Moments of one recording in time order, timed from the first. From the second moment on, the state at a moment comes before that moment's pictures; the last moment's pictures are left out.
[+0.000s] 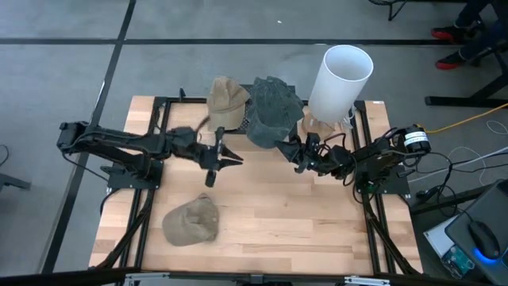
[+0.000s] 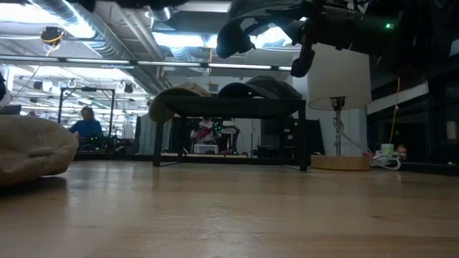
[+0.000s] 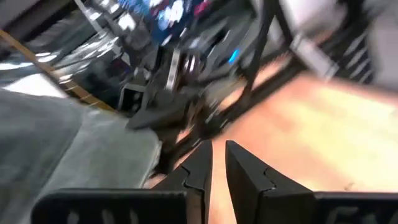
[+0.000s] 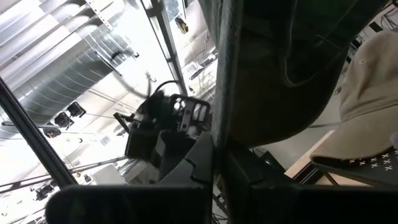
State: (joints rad) left arm 0.02 1.10 0.71 0.30 0.16 0.59; right arm 0.08 1.55 0.47 1.57 0.36 0.62
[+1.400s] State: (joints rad) left arm -0.13 1.42 0.71 0.74 -0.69 1.35; right arm 0.08 1.55 0.47 1.57 0.35 0.63
